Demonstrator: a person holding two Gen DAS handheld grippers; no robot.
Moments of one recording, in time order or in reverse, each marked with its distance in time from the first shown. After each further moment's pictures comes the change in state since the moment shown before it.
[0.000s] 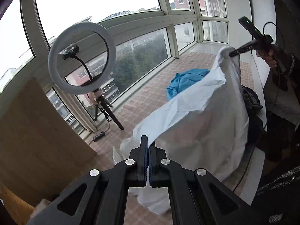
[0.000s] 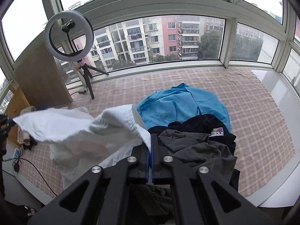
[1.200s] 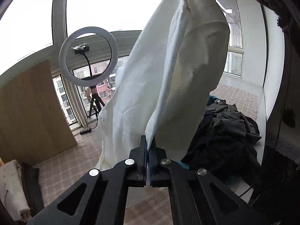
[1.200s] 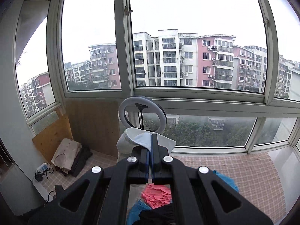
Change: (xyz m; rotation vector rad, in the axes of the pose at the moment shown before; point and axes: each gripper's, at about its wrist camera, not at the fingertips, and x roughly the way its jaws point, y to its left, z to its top) left arm -0.050 -0.031 -0.006 -0.161 -0.330 0.174; right arm -0.226 0.180 0.091 -0.300 -0.457 0.190
